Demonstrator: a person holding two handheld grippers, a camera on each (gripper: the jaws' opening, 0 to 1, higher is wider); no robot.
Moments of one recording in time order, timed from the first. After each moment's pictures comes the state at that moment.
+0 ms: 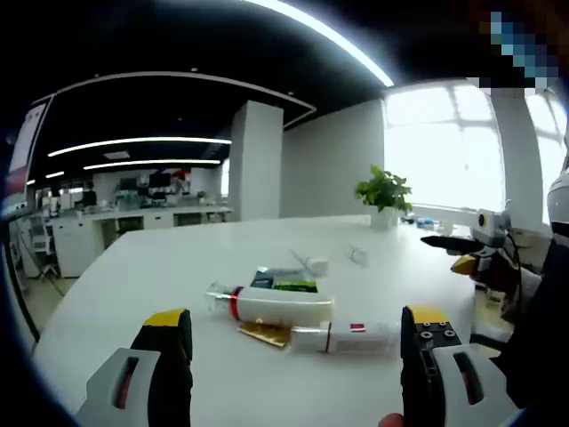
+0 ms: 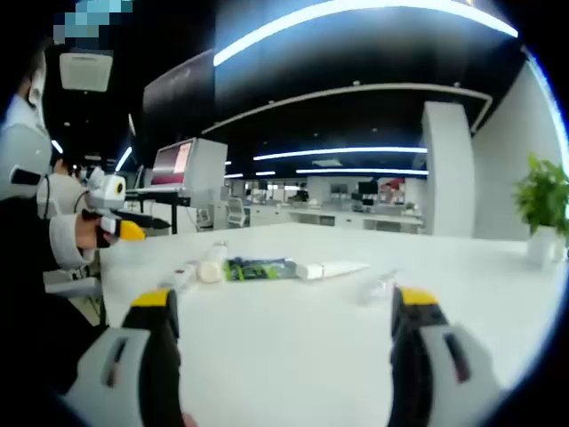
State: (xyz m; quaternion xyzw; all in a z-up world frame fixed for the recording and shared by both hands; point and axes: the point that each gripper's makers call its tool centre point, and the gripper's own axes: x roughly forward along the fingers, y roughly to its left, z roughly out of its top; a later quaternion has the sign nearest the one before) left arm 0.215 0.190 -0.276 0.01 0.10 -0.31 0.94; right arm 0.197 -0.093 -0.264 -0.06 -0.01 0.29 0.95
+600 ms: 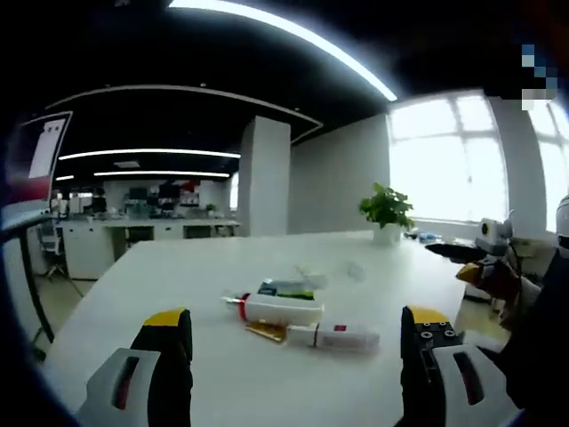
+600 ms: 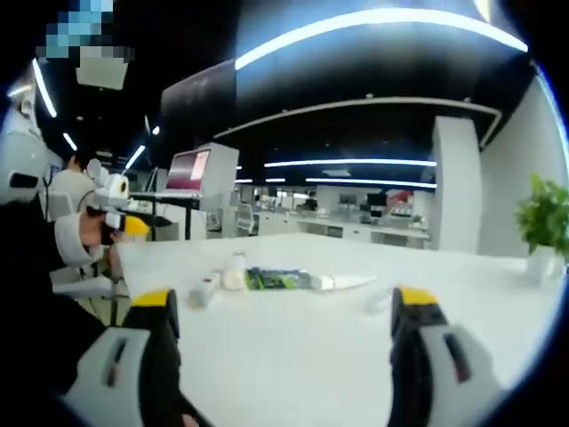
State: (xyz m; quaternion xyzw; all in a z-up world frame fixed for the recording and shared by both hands) left arm 0.177 0.219 -0.251 -0.03 0.07 -0.28 0.96; right arm 0.160 -0.088 -0.243 -0.07 -0.03 0.31 0.95
